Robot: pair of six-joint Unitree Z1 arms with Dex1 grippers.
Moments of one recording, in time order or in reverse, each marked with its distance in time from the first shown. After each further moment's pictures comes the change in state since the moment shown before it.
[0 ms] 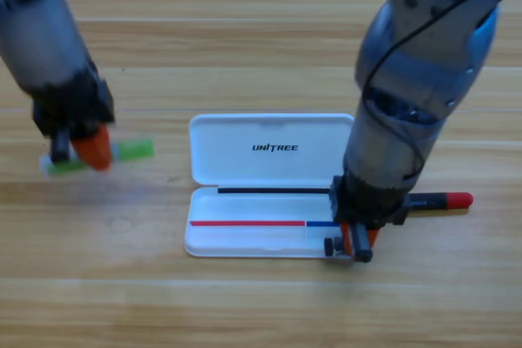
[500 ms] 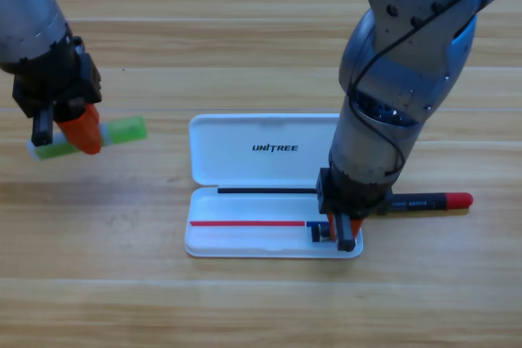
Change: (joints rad) arm 0 0.000 -0.067 -0.041 0.057 -0.006 0.020; arm 1 -0.002 0.035 -0.020 -0.060 -0.038 -0.001
